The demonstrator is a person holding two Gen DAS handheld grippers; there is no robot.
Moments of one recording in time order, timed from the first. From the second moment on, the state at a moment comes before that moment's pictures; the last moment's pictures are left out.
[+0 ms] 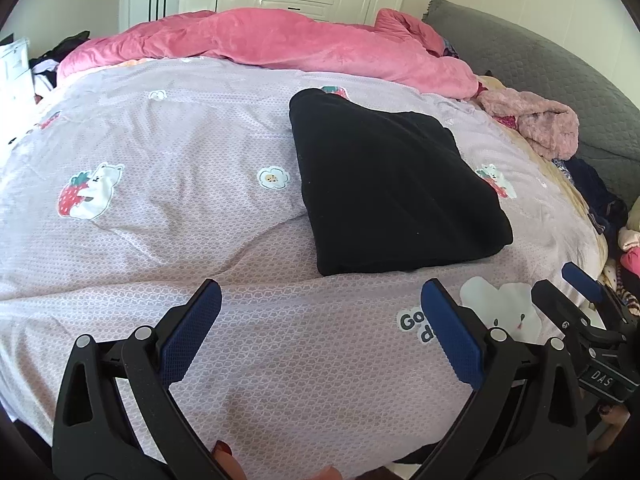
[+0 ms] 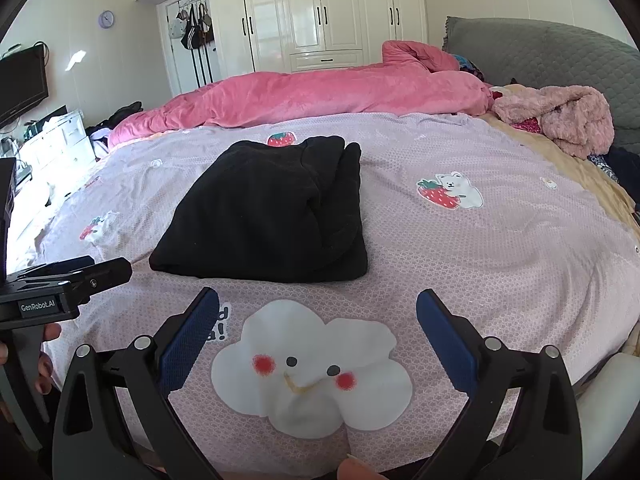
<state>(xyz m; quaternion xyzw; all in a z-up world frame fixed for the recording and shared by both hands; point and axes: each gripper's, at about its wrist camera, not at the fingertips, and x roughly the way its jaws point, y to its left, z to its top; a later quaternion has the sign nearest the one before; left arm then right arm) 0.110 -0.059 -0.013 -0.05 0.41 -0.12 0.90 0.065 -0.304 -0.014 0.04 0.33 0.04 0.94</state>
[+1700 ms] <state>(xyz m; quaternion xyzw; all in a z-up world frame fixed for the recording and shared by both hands) 0.110 -0.050 -0.012 -0.04 0.41 -0.10 0.91 0.065 -0.306 -0.018 0.04 0.33 0.04 0.94</state>
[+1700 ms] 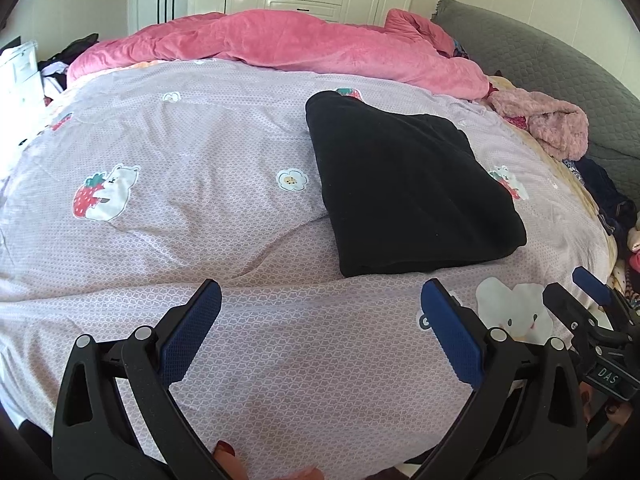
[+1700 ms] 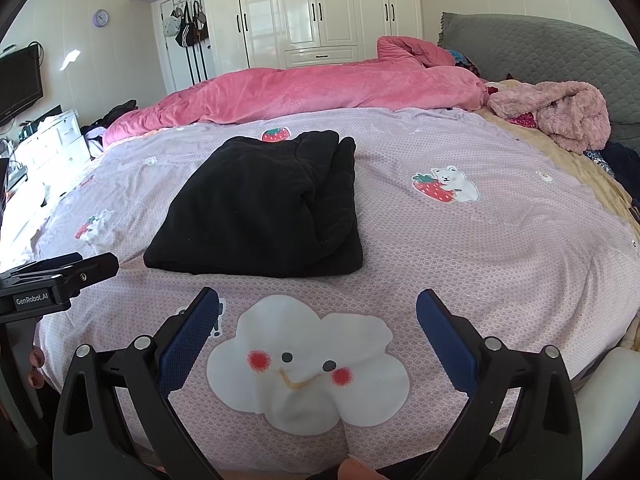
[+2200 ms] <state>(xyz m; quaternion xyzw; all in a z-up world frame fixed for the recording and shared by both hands) 0.110 -0.049 -0.008 -0.03 0.41 -0.10 0.91 0.063 -0.311 -0.018 0.04 0.33 0.03 0.94</state>
